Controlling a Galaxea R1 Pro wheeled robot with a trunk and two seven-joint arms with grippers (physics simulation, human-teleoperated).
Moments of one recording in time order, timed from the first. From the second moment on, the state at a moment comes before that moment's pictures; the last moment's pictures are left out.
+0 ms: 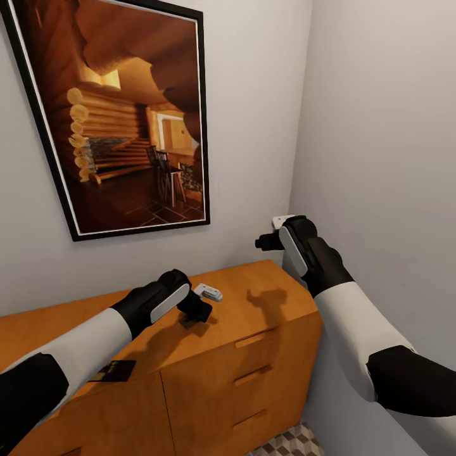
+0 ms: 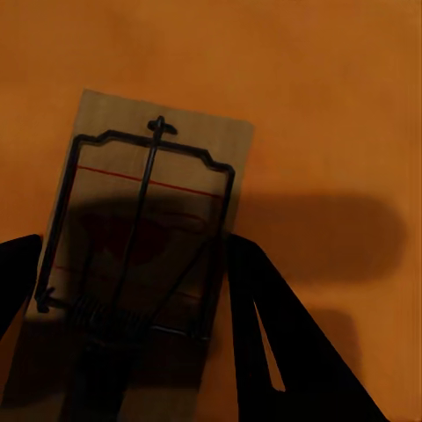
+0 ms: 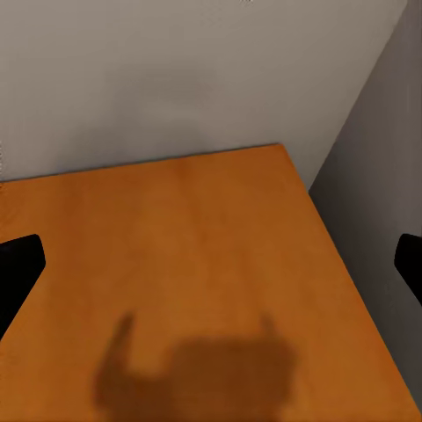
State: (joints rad) left arm -1.08 0.07 -0.94 -0.77 0.80 1.04 -0.01; right arm -1.15 0.08 0.24 -0.95 -0.24 1.04 -0.20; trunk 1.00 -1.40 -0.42
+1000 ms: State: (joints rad) left arm -0.99 0.09 -0.79 -0.88 0.73 1.05 -0.01; right arm -1.15 0.08 0.24 -0.96 -0.24 1.04 -0.20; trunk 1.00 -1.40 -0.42
